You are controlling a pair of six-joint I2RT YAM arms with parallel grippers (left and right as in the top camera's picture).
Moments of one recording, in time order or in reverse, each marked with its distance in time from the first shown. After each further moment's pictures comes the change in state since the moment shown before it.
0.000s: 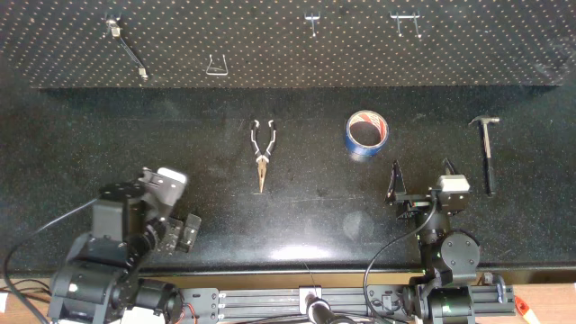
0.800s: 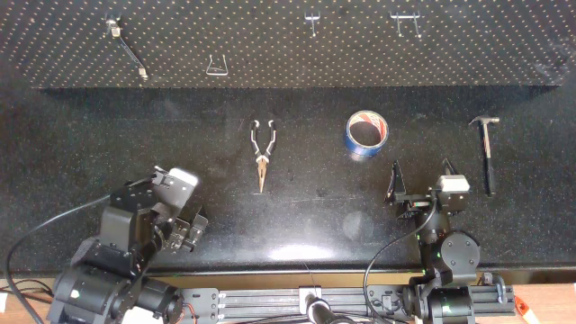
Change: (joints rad) left arm -0.110 -0.027 0.000 0.063 -0.056 0.004; right arm 0.000 0.000 0.000 0.000 0.000 0.000
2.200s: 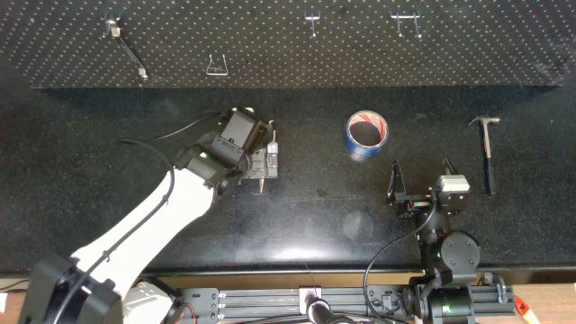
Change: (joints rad) left arm -0.249 0.875 0.213 0.378 -0.024 -0.756; right arm 0.000 0.000 0.000 0.000 0.000 0.000
